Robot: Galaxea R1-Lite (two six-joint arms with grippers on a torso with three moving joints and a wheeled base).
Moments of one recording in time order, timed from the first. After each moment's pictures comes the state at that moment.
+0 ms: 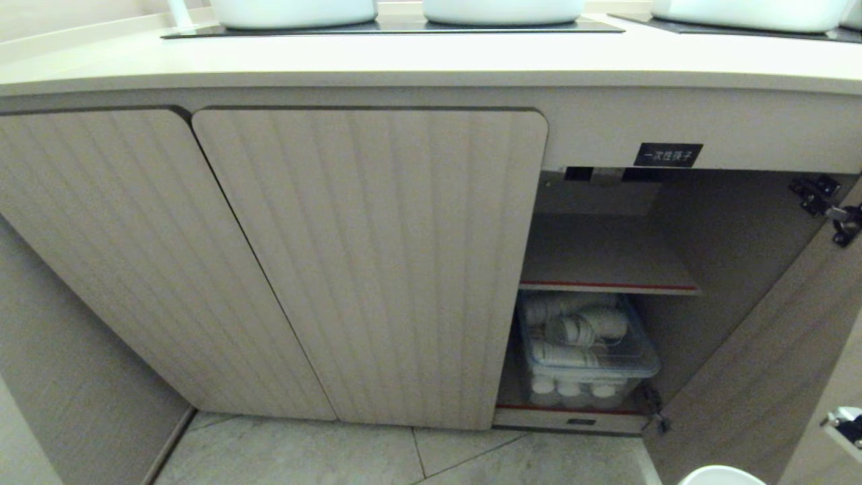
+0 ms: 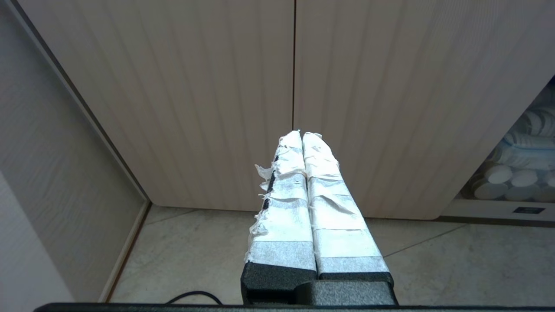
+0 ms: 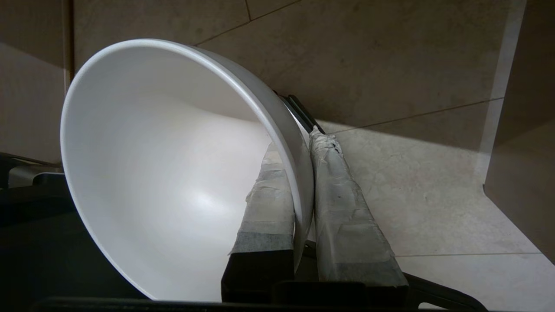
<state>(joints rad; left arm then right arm) 0.00 0.00 0.00 0.00 0.00 0.00 0.10 1.02 -0.22 0.04 0.31 0.18</state>
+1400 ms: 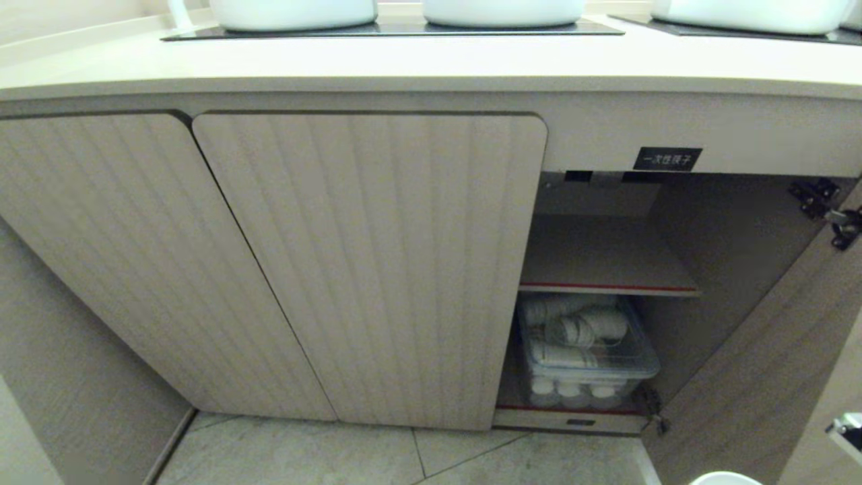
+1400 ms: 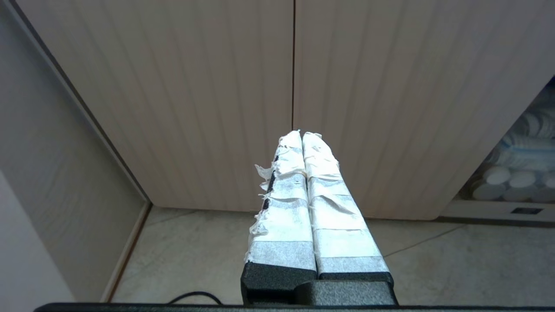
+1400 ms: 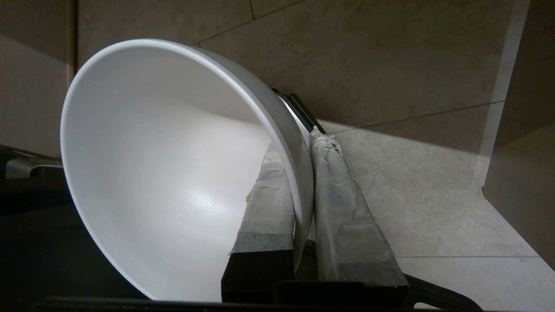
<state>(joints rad) 0.00 0.00 0.00 0.00 0.00 0.00 0.04 1.01 -0.20 0.04 0.36 0.12</state>
